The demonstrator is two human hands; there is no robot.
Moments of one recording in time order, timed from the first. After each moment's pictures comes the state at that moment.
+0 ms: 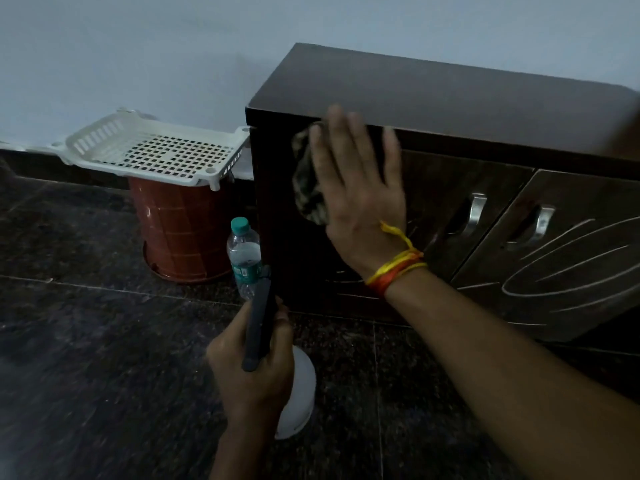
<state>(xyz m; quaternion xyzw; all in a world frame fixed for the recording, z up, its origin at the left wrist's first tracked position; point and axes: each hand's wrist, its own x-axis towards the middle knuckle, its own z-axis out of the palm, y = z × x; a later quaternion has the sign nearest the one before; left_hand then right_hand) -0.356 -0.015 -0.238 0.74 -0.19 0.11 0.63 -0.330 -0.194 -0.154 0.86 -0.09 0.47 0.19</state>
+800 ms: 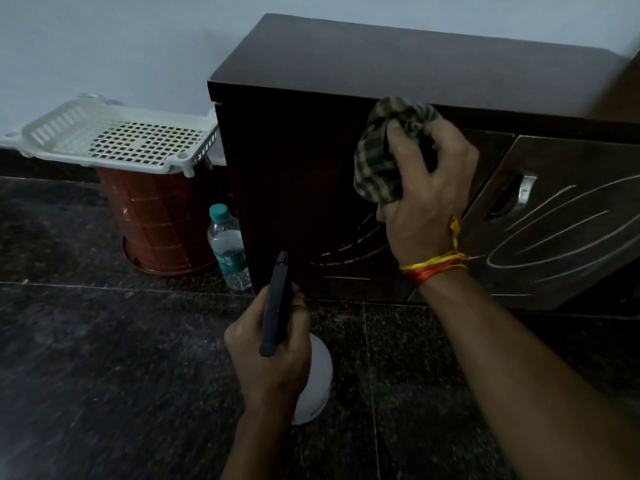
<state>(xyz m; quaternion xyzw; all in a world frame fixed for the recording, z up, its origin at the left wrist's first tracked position) -0.373 -0.037 -0.244 0.71 -0.23 0.06 0.66 -0.382 -0.238 -0.168 0.77 -0.19 0.60 0.13</state>
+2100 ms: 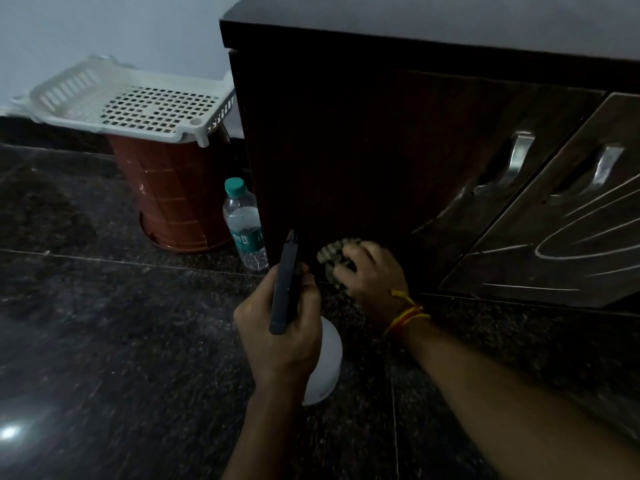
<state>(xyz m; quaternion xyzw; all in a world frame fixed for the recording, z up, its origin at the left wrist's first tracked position) -0.356 -0.042 -0.260 0.74 -0.21 0.09 0.64 -0.374 -0.215 -0.334 0.94 -0.02 0.34 0.10</state>
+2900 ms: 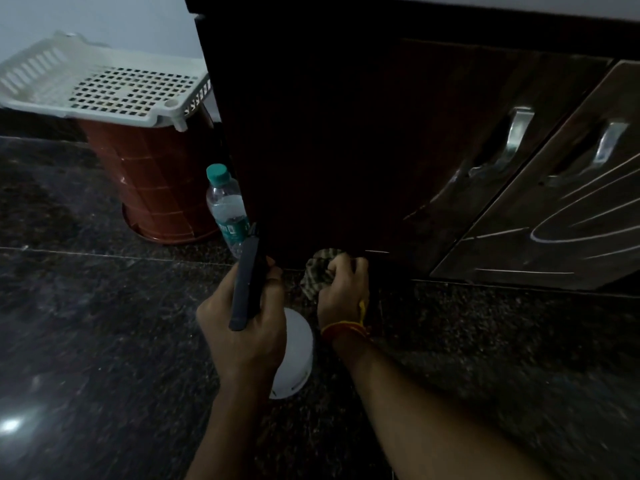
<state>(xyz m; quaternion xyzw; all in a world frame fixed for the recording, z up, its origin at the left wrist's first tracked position) -0.345 -0.030 -0.264 0.77 -0.18 0.08 0.61 -0.360 -0.152 -0.371 0.83 -0.39 0.31 -0.23</state>
